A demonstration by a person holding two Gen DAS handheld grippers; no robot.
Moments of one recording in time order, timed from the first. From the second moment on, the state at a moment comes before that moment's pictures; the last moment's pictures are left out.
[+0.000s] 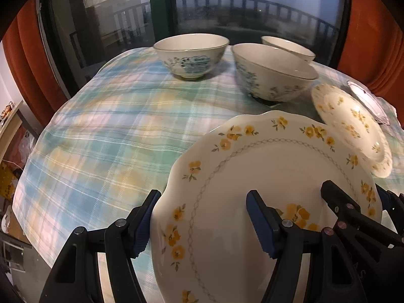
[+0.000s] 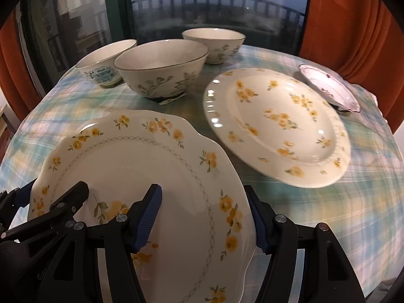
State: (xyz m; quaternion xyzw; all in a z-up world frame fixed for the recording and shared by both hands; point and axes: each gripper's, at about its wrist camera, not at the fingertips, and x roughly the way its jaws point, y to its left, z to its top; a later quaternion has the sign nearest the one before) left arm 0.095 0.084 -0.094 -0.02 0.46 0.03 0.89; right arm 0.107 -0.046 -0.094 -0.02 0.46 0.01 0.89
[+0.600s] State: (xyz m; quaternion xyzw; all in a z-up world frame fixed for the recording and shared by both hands) left arm 0.068 -0.010 -0.063 0.02 0.42 -0.01 0.91; right arm 0.072 -0.139 -0.070 0.02 0.41 -0.03 0.91
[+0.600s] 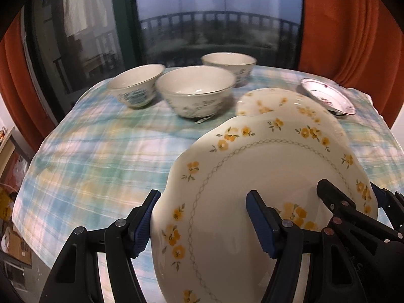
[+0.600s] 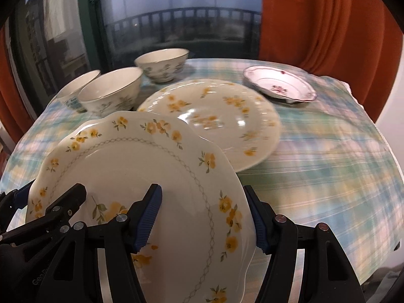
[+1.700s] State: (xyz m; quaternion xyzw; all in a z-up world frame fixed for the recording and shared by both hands) left arm 0.078 -0.202 -0.083 0.06 0.44 -0.14 0.89; right arm 0.048 -0.340 -0.081 0.05 0.43 -0.14 0.89
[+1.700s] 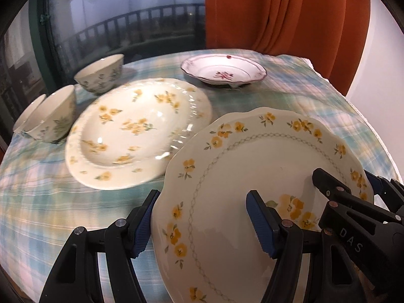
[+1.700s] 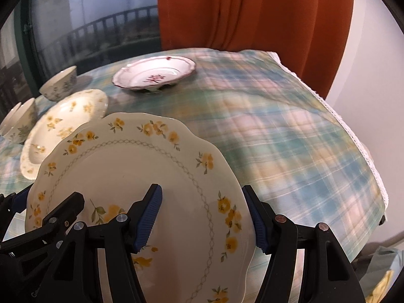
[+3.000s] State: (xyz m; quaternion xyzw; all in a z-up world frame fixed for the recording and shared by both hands) left arm 0.076 -0.154 -0.056 0.07 0.41 -0.13 0.90; right arm 0.043 -0.302 -0.051 0.09 0.37 -0.12 0.92
